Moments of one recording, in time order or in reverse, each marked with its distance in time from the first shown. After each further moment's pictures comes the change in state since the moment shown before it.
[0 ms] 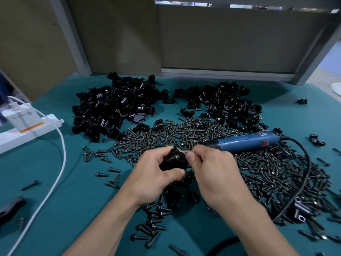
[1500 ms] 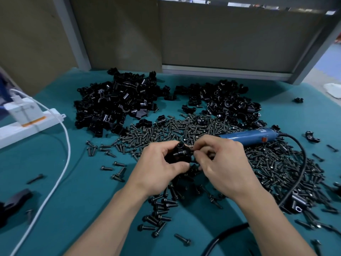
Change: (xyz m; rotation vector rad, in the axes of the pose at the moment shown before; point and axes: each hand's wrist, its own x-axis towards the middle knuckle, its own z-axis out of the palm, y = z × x) left_hand 0.001 0.000 -0.001 0.107 0.065 0.018; right_hand 0.004 0.006 -0.012 0.126 0.041 -0.147
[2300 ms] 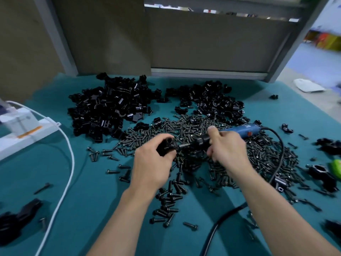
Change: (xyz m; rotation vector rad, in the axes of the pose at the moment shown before) left_hand -0.002 -0.008 -0.004 0.147 0.319 0.029; right_hand 0.017 0.000 -0.005 0.070 0.211 0.594
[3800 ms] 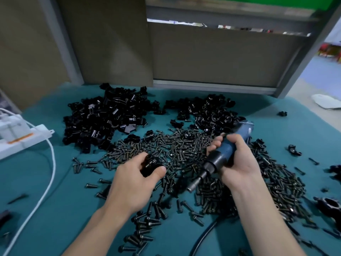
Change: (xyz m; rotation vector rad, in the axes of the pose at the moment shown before) left_hand -0.001 -0.011 0.005 0.171 -0.013 -0.146; right_hand 0.046 0.011 -0.029 1.625 -0.399 0.471
